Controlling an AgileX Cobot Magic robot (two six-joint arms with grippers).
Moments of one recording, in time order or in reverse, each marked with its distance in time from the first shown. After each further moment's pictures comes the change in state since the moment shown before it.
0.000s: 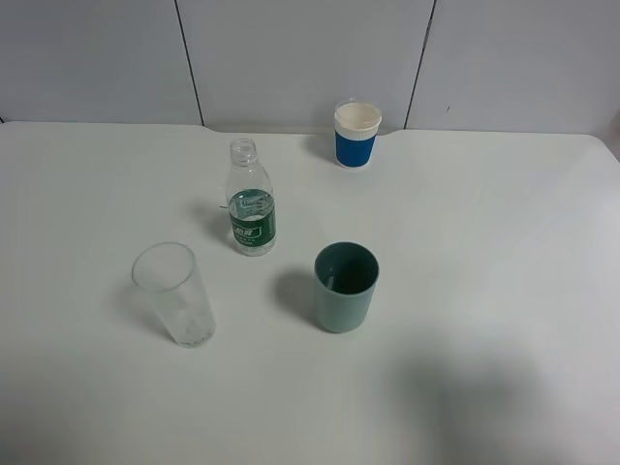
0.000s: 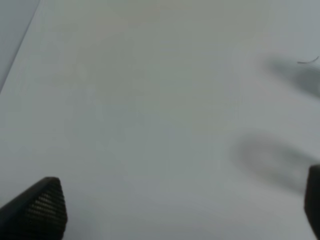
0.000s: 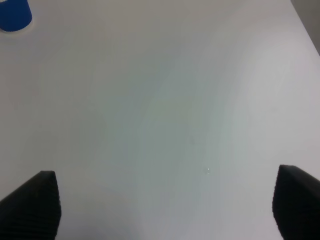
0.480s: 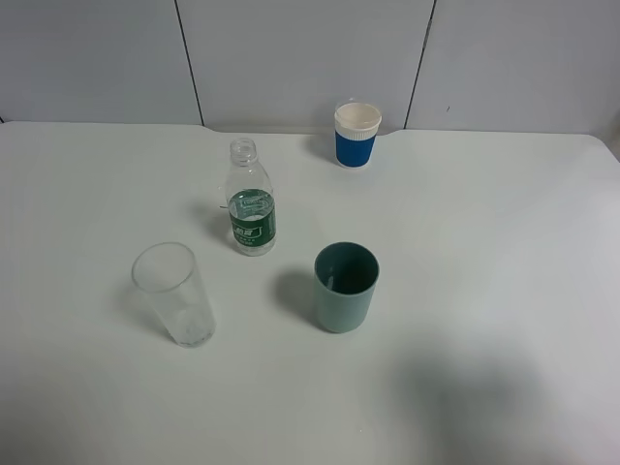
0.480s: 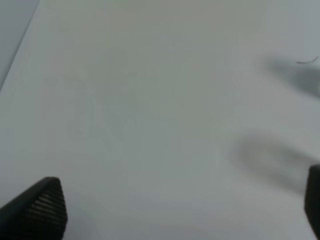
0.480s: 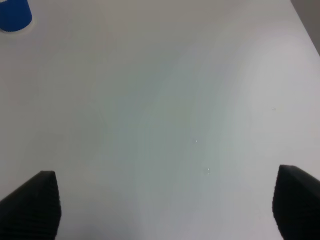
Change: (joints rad) left arm 0.000 0.000 0.000 -0.002 0.000 0.000; right arm 0.000 0.000 0.000 0.000 0.000 0.000
